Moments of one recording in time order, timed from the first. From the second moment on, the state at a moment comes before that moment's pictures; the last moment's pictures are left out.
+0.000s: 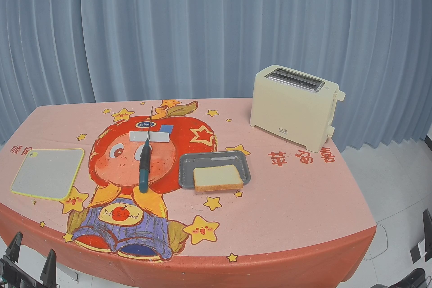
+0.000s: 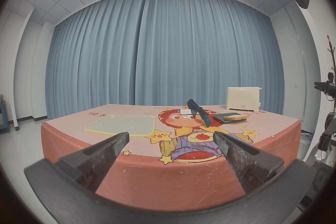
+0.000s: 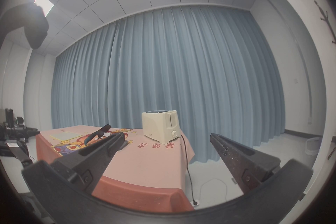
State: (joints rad) left arm 0.00 0.02 -0.02 0.00 0.00 0.00; right arm 0.00 0.15 -0.12 -0.14 0.12 0.13
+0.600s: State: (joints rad) left arm 0.00 0.02 -0.02 0.00 0.00 0.00; right arm 0.02 0.38 -0.13 -0.14 0.22 0.18
